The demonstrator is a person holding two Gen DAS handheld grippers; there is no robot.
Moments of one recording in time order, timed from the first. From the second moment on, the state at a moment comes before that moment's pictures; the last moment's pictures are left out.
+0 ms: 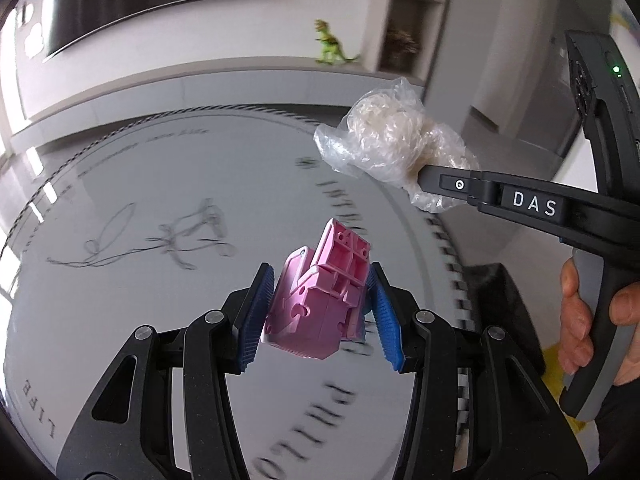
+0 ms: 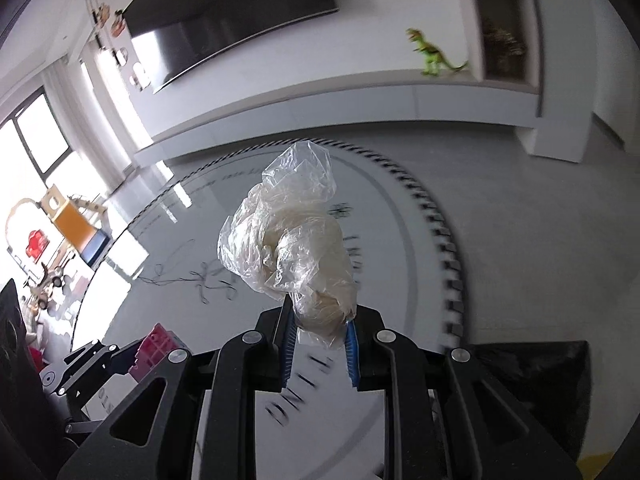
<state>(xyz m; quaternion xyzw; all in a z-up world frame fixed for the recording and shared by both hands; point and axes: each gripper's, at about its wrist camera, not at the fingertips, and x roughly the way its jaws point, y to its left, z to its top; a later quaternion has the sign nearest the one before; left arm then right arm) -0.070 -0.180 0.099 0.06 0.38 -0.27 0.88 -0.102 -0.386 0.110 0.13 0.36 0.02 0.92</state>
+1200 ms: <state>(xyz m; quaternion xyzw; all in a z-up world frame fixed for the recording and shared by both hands) -0.218 -0.407 0.021 0.23 0.43 -0.47 0.73 -0.296 -0.563 0.006 0.20 0.43 -0.22 0.85</state>
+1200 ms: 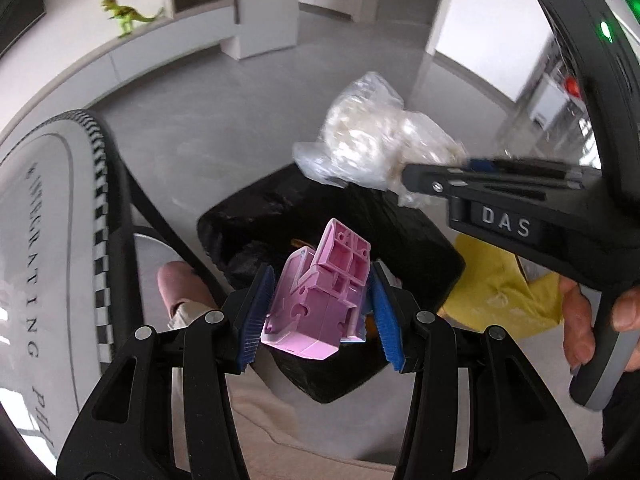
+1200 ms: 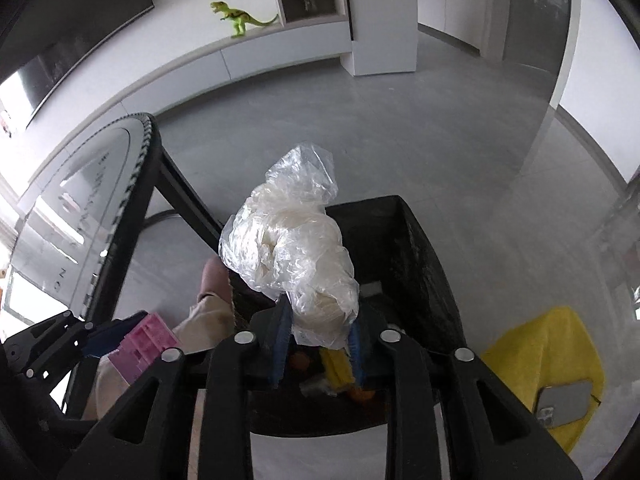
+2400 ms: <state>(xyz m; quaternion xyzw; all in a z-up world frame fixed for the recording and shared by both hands) -0.195 -0.354 0.048 0.18 0.41 -0.44 0.78 -0.281 -0.521 0.060 0.15 0.38 -0.22 0.88</state>
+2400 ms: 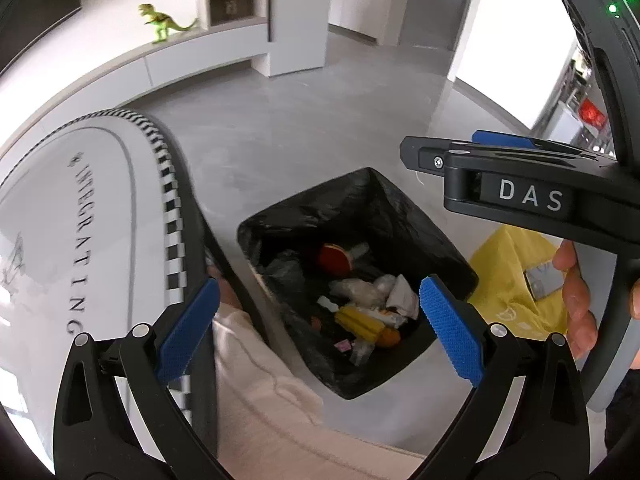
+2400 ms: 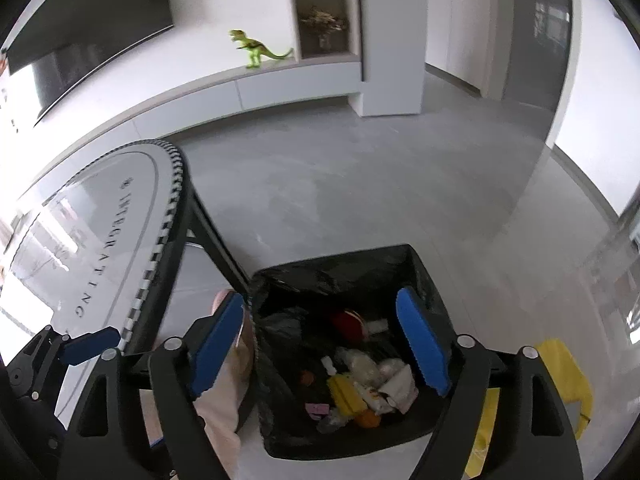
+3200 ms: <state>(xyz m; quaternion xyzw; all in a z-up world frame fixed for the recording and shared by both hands) -0.132 -0.182 0.069 0.10 0.40 -0.29 0.86 -0.174 -0.376 0.096 0.08 0.36 -0.09 0.92</state>
